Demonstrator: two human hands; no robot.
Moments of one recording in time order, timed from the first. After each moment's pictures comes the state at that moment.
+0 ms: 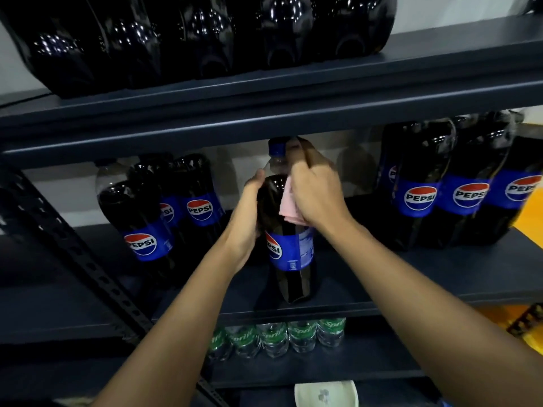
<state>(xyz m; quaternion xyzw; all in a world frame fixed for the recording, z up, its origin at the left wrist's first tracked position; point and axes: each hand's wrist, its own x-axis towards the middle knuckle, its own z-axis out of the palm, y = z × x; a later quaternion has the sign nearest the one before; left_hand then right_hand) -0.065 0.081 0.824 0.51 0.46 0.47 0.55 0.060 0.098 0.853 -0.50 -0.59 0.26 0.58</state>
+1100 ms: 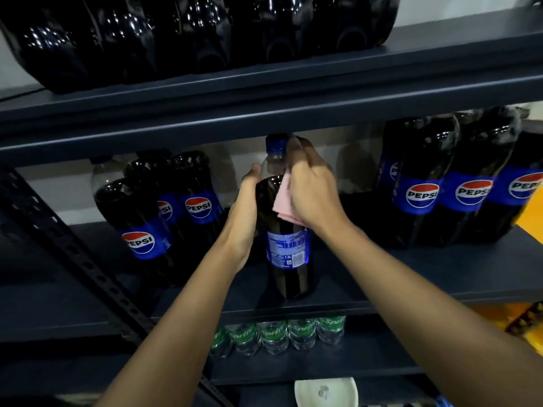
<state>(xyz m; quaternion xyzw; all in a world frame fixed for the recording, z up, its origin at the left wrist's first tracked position) -0.061 0.076 0.831 0.50 0.48 0.49 0.53 0.056 0.101 0.847 -0.48 -0.58 0.29 0.59</state>
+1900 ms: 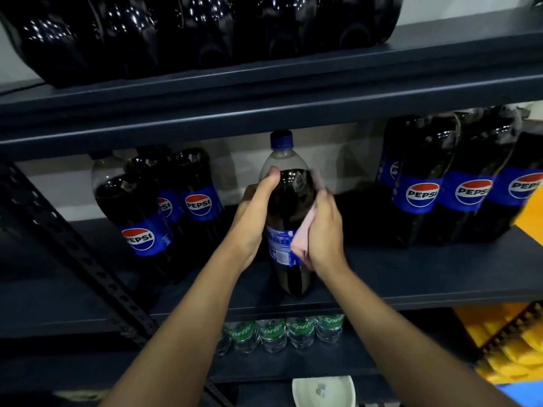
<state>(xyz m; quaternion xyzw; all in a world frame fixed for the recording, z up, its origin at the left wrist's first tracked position) -0.062 0.088 0.808 0.52 0.45 0.50 0.53 0.056 0.090 0.764 -0.43 -0.42 0.45 0.66</state>
